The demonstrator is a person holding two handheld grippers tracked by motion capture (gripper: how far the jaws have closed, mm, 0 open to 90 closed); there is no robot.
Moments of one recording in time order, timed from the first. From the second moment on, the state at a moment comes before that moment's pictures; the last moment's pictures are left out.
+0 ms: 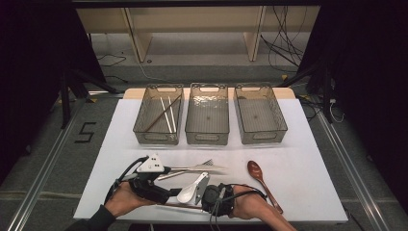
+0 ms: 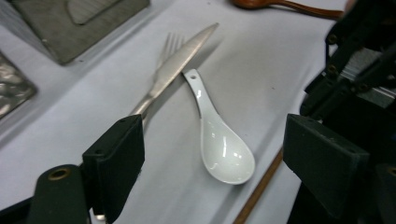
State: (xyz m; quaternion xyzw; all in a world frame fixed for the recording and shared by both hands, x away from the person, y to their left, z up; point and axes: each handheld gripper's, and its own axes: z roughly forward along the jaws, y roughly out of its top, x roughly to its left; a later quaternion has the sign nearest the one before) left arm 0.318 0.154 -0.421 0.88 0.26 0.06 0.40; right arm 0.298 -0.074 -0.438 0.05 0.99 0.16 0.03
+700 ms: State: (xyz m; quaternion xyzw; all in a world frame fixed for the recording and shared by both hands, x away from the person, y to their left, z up) left arm 0.304 0.117 -0.436 0.93 0.15 0.03 0.33; right arm 0.300 -0.078 -0.419 0.06 0.98 0.18 0.04
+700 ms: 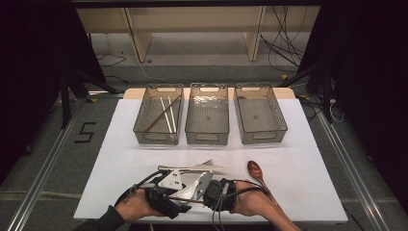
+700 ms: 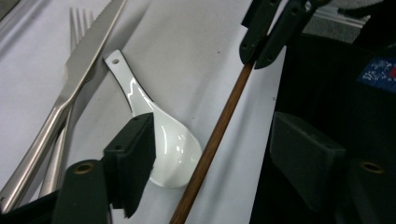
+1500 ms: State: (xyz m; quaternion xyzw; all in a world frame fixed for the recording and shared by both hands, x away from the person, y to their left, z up) left arm 0.302 0.107 -0.443 0.95 0.10 0.01 0.28; right arm 0.295 -0.072 -0.419 0.04 0.98 0.19 0.04
